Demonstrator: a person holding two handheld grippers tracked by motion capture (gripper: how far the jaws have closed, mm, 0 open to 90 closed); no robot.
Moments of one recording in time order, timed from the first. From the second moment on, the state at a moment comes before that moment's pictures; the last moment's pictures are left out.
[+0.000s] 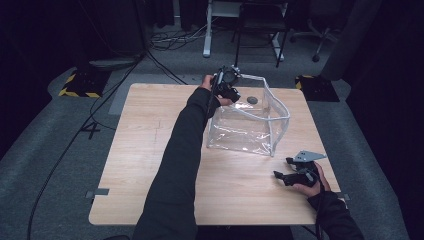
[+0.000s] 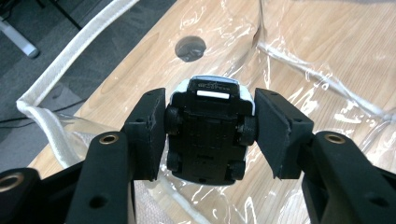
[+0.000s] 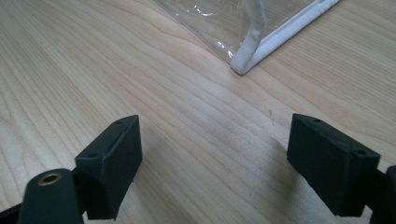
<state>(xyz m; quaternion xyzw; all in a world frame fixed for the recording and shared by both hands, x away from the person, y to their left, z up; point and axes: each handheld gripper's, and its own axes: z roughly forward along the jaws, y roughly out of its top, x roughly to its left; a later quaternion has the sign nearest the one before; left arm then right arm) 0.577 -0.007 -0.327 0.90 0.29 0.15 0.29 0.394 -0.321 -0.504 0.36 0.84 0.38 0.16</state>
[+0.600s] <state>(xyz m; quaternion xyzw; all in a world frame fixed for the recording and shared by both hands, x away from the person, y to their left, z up) 0.576 -0.017 -0.312 0.95 0.22 0.16 0.16 0.393 -0.322 -0.503 0.36 0.84 0.38 0.16</state>
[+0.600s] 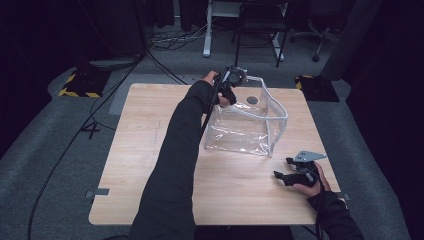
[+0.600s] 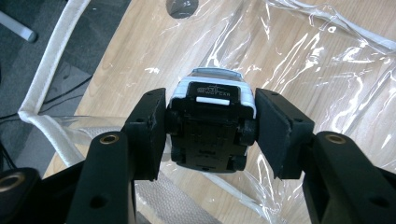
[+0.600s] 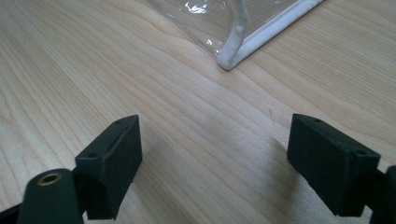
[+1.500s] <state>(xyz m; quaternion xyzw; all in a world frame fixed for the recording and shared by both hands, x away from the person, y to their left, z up) 0.575 -0.010 -0.310 0.93 0.25 0.16 0.22 0.393 -0.322 -0.504 0.35 0.84 0.38 0.16</state>
